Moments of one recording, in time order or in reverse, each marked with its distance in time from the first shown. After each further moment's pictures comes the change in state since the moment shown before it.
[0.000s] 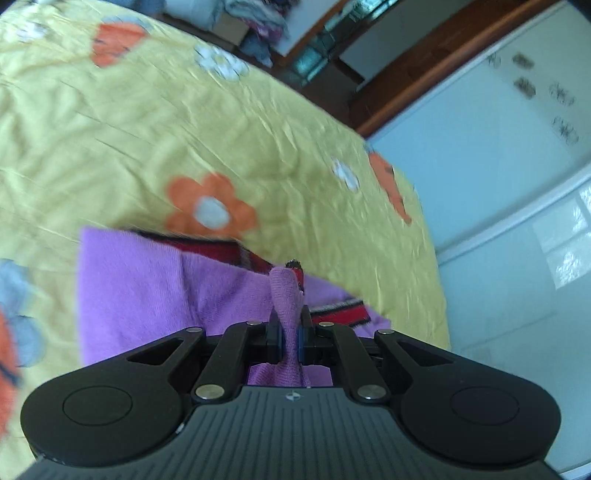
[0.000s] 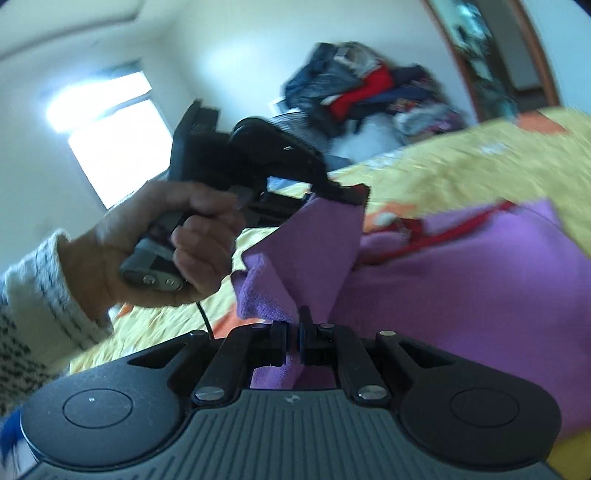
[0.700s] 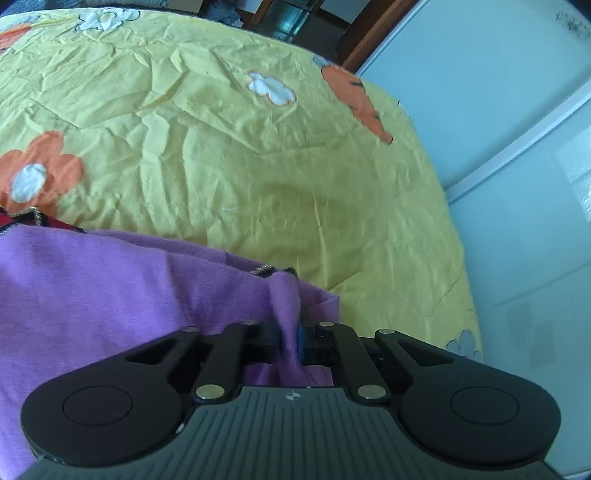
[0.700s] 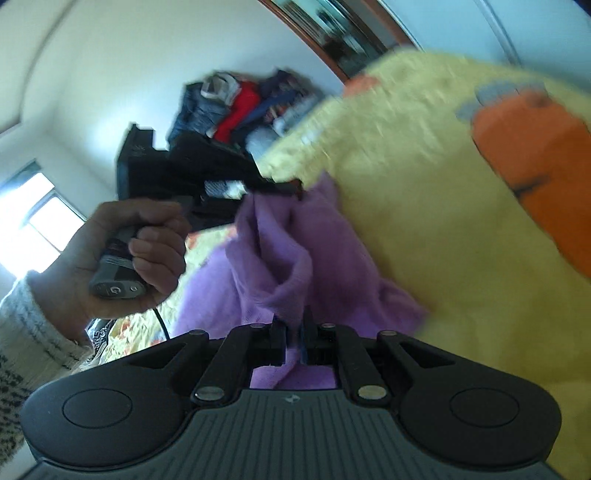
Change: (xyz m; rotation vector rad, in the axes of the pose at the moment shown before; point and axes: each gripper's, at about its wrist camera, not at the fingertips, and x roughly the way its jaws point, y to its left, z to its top) left arm 0.149 -0.115 -0.029 0.152 0.129 0.106; right arm -0.081 -0.157 -0.019 0.391 -0.049 -0.155
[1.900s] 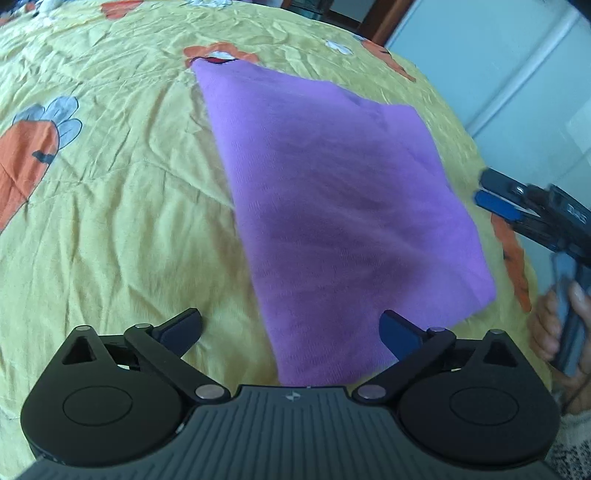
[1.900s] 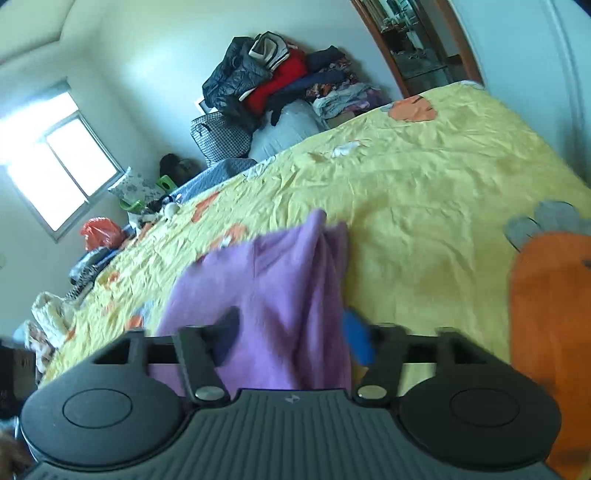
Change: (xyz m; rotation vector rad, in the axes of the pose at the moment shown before) left arm -0.127 0.107 -0.196 0.049 -0.047 0.103; right arm 0.028 0.011 0.084 -0.283 0.105 0.023
